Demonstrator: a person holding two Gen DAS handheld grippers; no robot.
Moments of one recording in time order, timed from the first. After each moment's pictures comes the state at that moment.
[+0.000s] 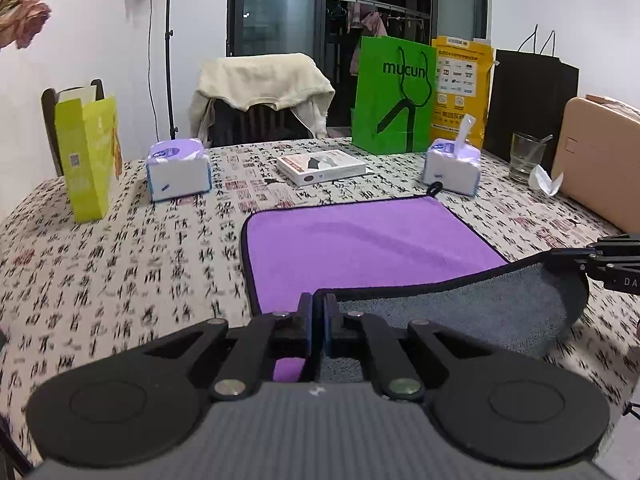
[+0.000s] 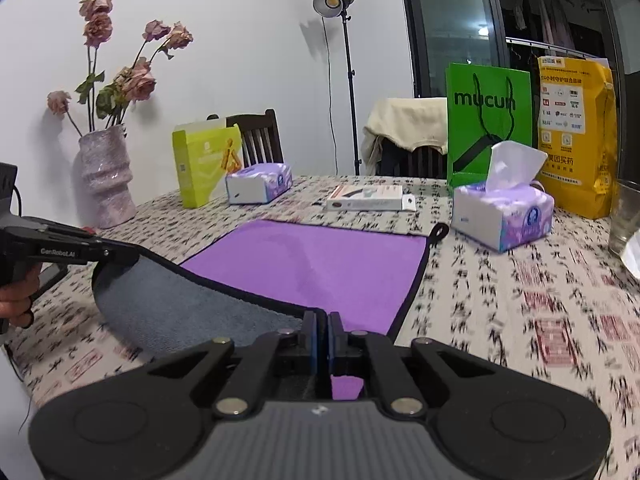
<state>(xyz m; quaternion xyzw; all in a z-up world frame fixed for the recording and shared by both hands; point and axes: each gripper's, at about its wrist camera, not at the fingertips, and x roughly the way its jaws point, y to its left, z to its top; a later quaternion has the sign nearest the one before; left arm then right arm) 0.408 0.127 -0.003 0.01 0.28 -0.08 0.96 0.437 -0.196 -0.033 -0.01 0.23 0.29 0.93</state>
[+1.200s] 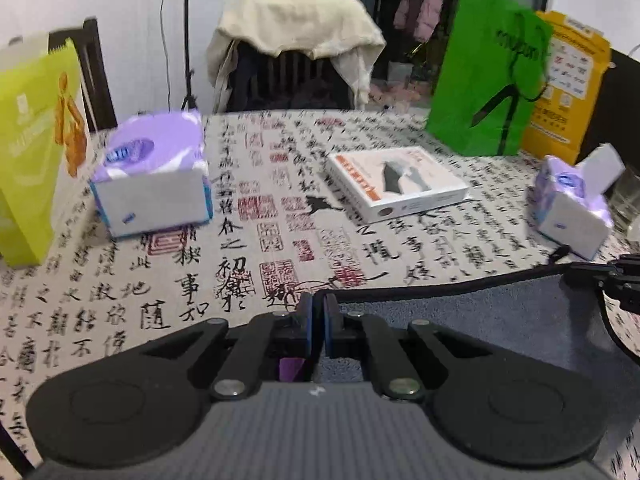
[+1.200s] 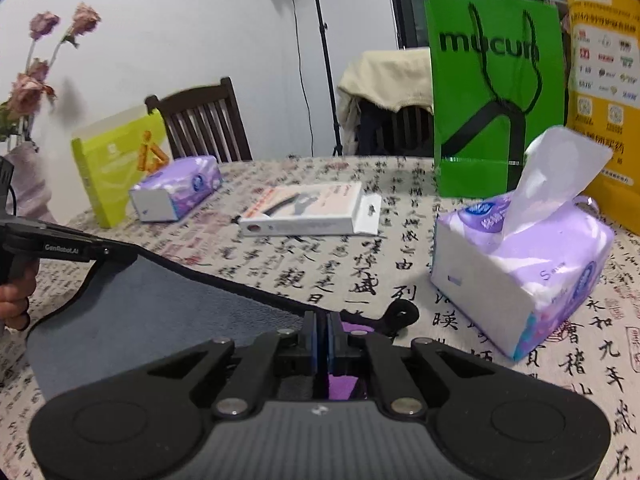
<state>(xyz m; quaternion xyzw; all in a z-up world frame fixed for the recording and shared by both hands) 0.645 0.152 -0.024 -0.03 0.37 -0.04 0.93 0.672 -0.168 -0.042 -0.01 0.31 0.28 0.91</state>
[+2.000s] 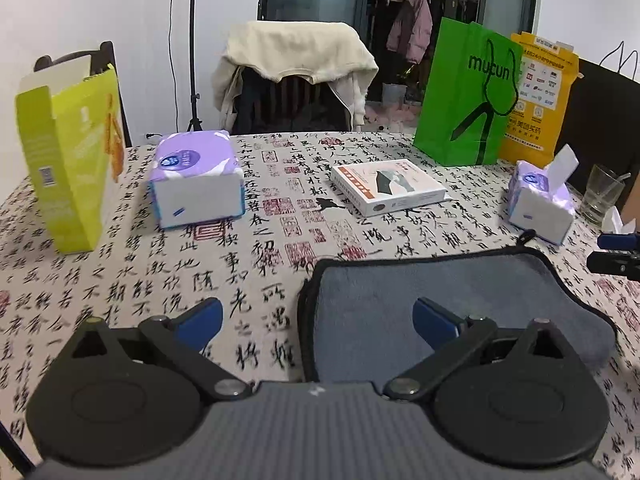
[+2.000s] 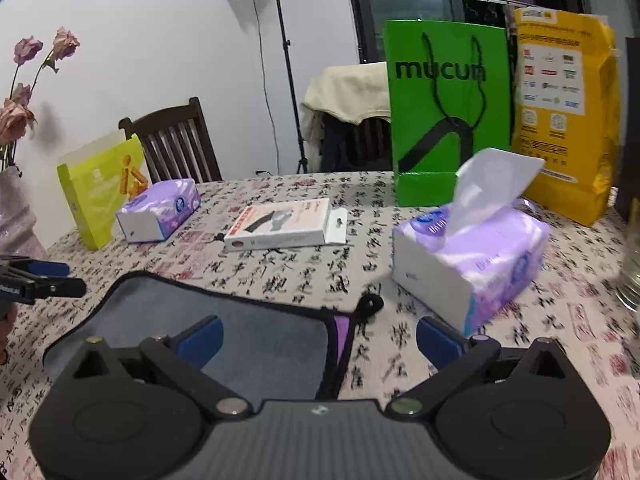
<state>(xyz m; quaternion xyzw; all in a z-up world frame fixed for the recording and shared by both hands) 0.556 0.169 0.006 -0.02 0.33 -0.04 0.94 0.621 -0.184 -0.011 0.01 0.30 0.22 0.93</state>
